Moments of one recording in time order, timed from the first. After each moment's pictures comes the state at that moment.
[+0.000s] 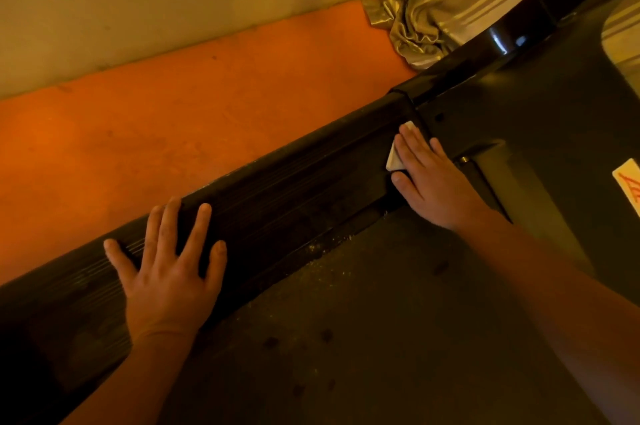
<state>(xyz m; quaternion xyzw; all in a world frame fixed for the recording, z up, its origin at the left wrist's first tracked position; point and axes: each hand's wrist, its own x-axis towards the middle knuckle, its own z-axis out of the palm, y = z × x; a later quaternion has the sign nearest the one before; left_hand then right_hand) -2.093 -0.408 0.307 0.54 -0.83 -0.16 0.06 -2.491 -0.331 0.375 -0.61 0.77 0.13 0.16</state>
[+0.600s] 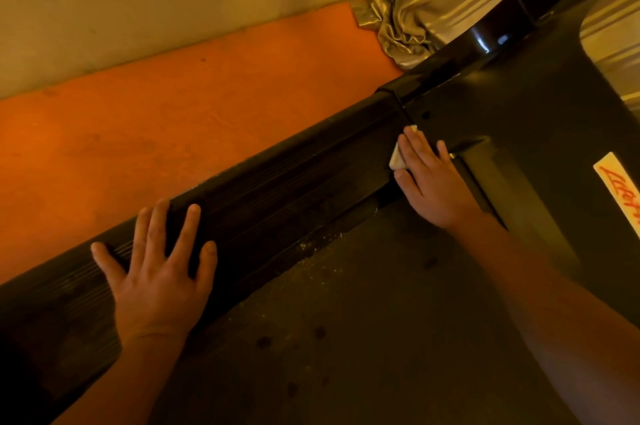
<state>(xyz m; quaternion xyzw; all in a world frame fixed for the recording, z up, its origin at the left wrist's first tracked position) -2.096 -0.408 0.307 0.54 -0.82 -0.16 0.06 -2.503 -0.314 0.369 -0.56 0.81 0.10 0.15</state>
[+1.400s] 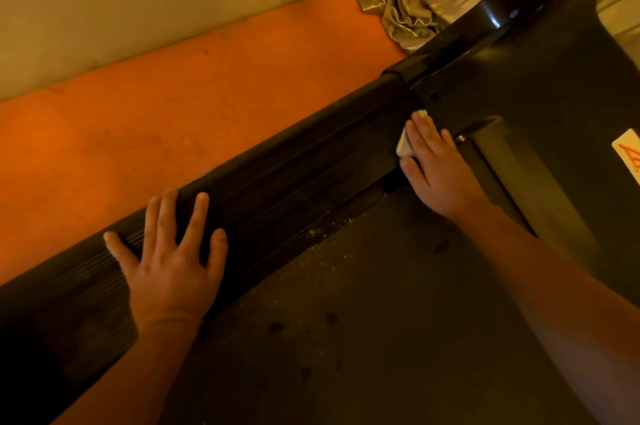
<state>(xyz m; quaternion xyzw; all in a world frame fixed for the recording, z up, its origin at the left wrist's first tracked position) -2.095 -0.407 0.308 0.54 -0.82 -0.16 0.07 -2.487 -0.304 0.365 -0.56 0.82 0.04 0.14</state>
